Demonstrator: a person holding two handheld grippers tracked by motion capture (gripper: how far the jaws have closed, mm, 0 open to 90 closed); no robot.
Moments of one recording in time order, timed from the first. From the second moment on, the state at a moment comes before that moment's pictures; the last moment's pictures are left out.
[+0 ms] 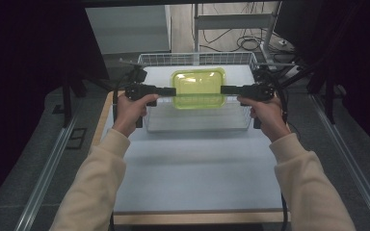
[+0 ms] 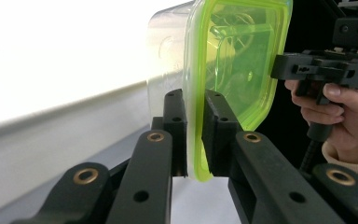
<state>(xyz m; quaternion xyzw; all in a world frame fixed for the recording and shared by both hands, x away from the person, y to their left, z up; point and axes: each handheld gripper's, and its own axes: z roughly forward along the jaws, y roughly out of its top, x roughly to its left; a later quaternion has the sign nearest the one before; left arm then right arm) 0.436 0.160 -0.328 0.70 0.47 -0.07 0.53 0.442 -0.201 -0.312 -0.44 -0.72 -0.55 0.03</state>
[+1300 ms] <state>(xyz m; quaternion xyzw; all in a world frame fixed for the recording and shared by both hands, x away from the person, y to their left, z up) 0.471 0.162 -0.323 0.67 0.48 0.01 0.57 0.480 -0.200 -0.305 -0.45 -0.70 -0.55 -0.10</state>
